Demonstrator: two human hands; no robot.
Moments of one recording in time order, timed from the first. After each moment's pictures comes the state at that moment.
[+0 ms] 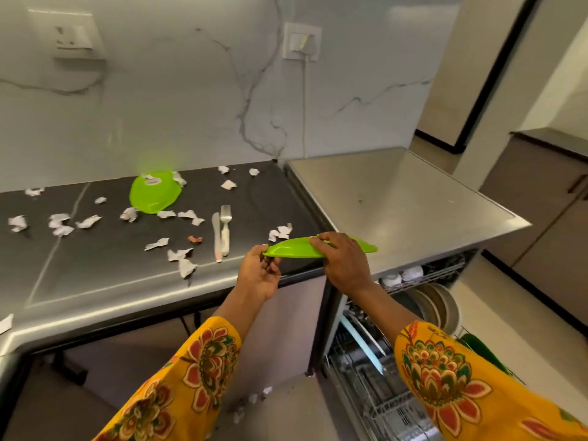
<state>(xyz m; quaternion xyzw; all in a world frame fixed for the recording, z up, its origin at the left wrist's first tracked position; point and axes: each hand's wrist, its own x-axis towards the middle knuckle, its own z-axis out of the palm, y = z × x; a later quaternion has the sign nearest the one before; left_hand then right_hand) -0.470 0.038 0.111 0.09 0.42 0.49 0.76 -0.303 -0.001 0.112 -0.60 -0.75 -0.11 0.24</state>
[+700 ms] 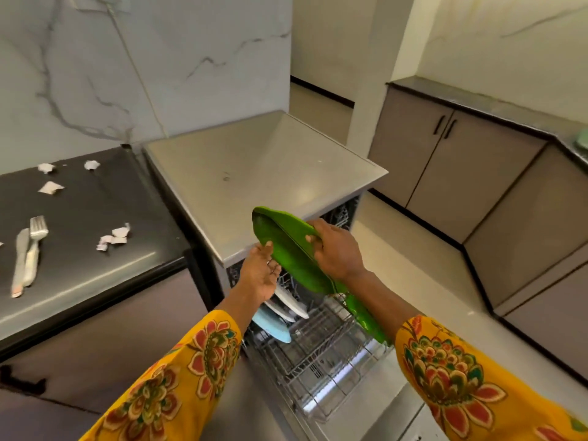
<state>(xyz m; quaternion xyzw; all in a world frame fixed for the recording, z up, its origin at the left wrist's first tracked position) -0.180 -0.028 0.057 0.26 0.43 0.32 0.80 -0.051 -0.108 0.100 -0.74 -0.61 -0.01 0.28</state>
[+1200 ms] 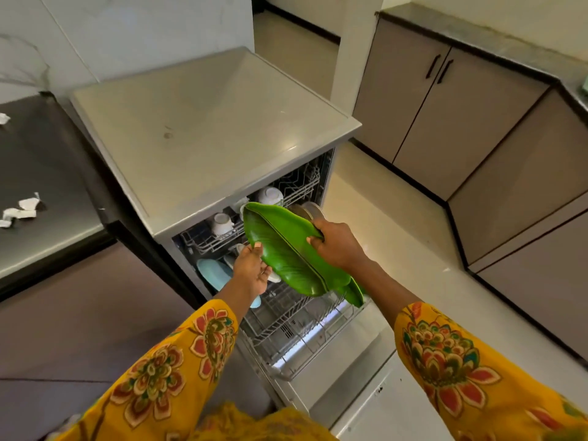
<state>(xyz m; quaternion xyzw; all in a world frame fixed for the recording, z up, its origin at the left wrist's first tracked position) -0.099 -0.069 -0.018 0.24 0.54 0.27 0.76 0.052 -0.150 0.039 -0.77 -0.58 0.15 0.20</state>
